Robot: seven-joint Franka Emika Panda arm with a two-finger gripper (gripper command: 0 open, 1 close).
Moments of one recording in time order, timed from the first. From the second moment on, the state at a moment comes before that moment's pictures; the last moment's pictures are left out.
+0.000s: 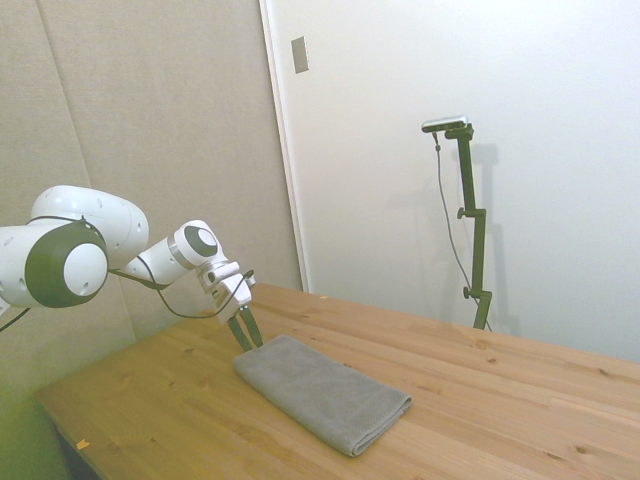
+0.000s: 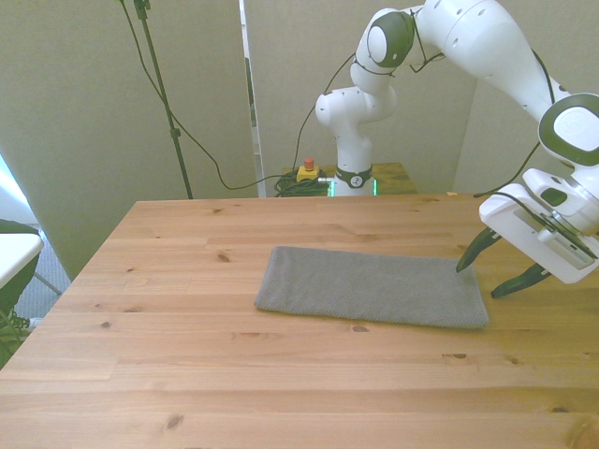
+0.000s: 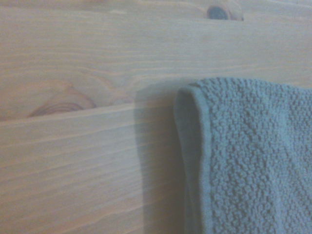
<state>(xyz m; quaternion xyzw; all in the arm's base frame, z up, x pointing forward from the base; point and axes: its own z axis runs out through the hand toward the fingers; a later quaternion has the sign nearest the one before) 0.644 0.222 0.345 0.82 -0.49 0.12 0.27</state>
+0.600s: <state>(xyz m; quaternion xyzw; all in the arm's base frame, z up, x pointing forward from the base) 0.646 0.188 0.341 0.81 -0.49 0.13 0.30</state>
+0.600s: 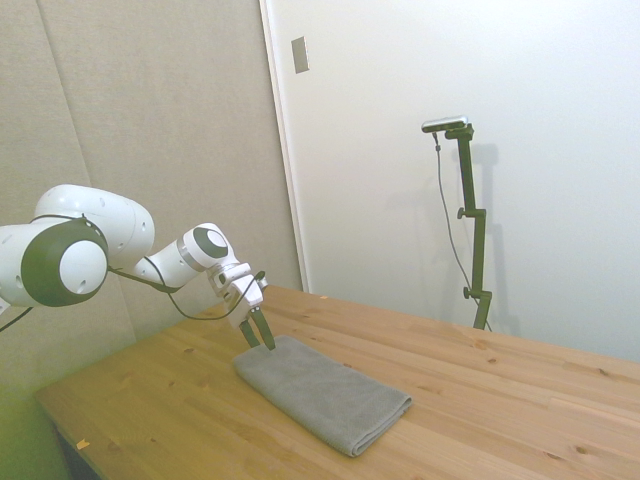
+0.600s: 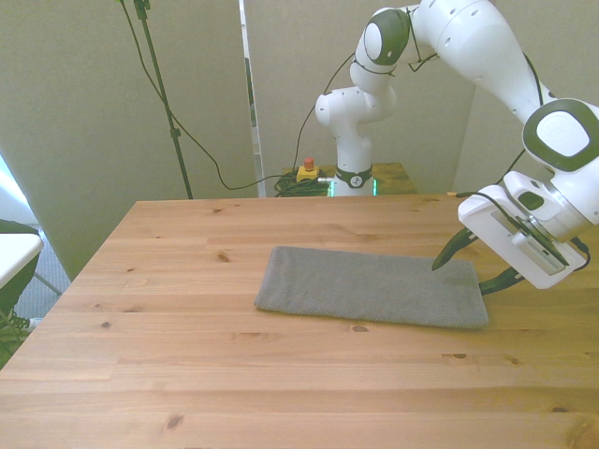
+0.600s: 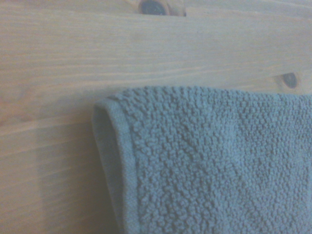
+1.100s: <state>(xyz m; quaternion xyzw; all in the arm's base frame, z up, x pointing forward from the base) 0.641 0.186 0.339 0.81 -0.49 0.13 0.30</state>
